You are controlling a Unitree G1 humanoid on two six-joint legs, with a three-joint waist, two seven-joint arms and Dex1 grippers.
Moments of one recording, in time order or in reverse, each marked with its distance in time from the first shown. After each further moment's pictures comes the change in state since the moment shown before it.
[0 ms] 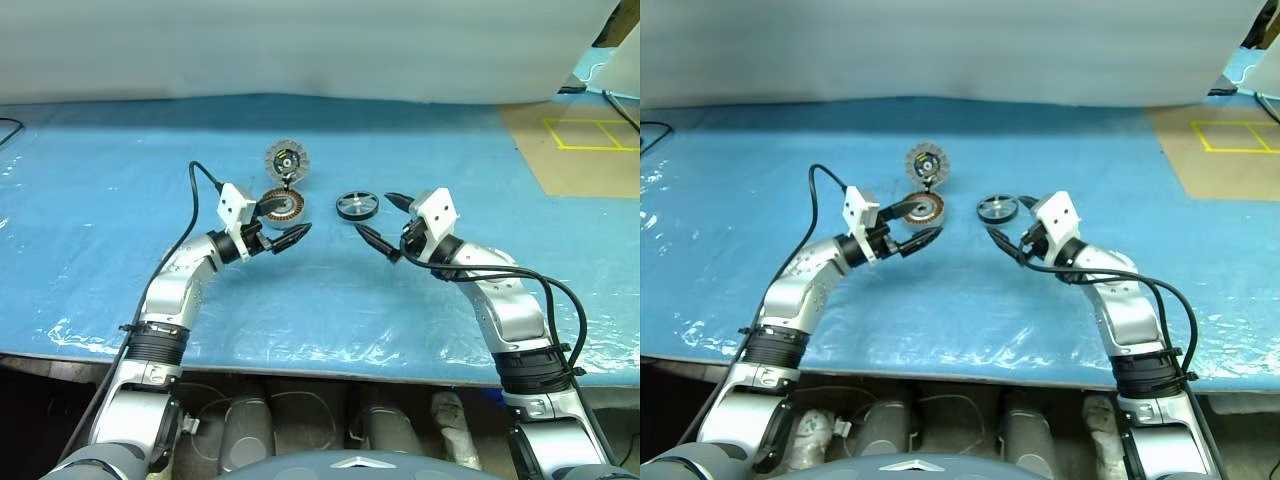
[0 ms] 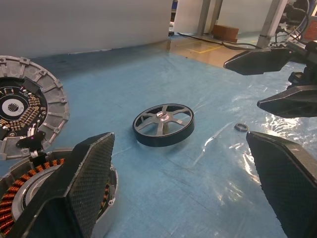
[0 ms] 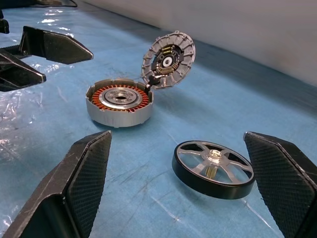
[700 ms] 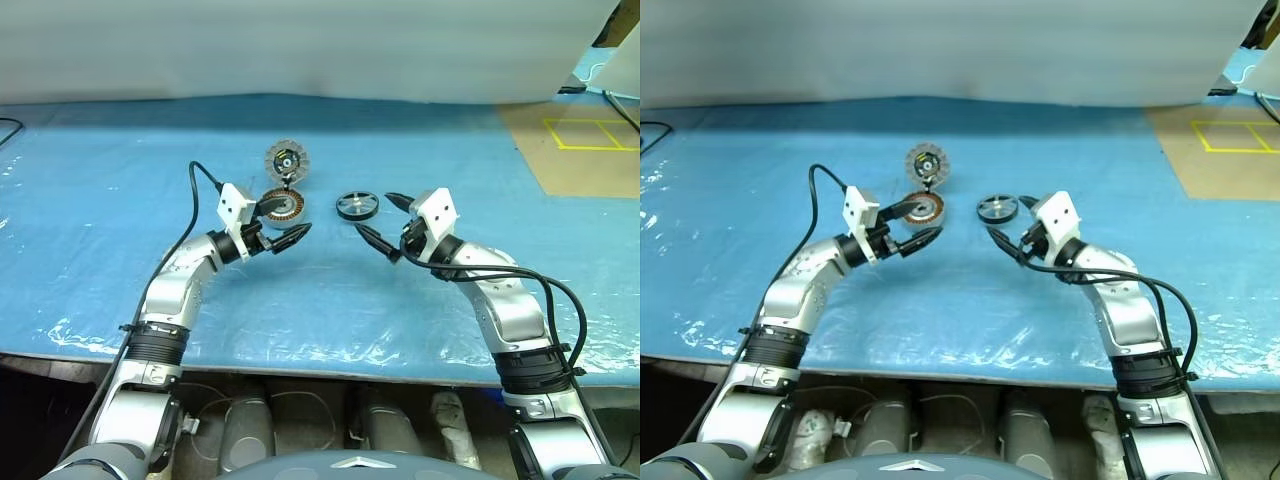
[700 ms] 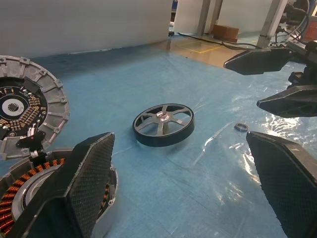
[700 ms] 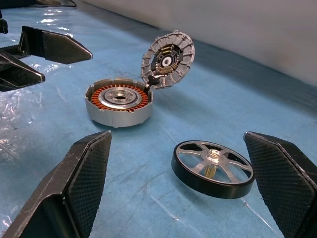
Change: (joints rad) left arm 0.000 0.000 0.000 0.000 0.000 0.000 0.000; right arm 0.002 0.000 0.000 0.000 0.000 0.000 -0.003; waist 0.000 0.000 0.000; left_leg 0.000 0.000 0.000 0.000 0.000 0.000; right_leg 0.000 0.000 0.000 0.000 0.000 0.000
